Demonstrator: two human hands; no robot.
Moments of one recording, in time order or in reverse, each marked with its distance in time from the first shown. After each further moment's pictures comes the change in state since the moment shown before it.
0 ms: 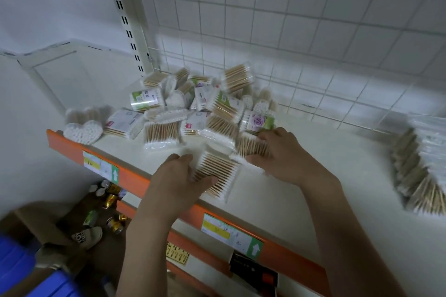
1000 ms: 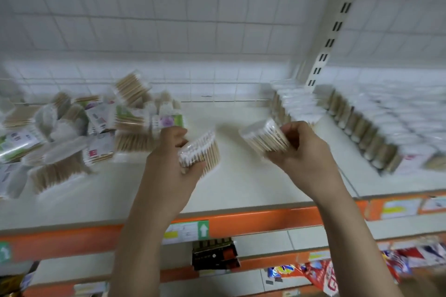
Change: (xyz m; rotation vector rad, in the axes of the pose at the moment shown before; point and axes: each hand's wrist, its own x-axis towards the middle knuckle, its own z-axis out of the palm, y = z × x) left_hand -0.010 0.079 0.024 -0.442 -0.105 0.555; right_hand -0.166 0.026 -0.036 0.374 0.772 0.478
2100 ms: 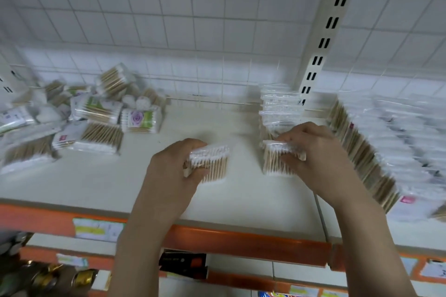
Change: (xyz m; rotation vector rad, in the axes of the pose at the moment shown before) left_hand 0.000 0.053 0.096 0.212 0.091 -0.003; right_hand 0.073 0.084 -0.069 -0.313 -0.218 -0.374
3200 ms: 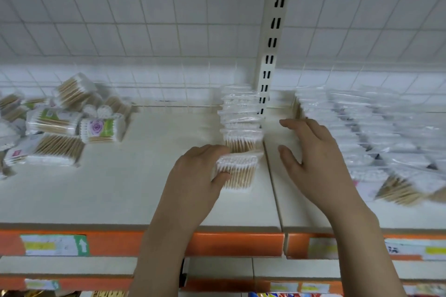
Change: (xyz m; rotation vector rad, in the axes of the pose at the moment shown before) left_hand 0.001 0.063 0.070 0.183 -0.131 0.235; right_hand -0.037 0.047 -0.027 0.001 0.222 -0.009
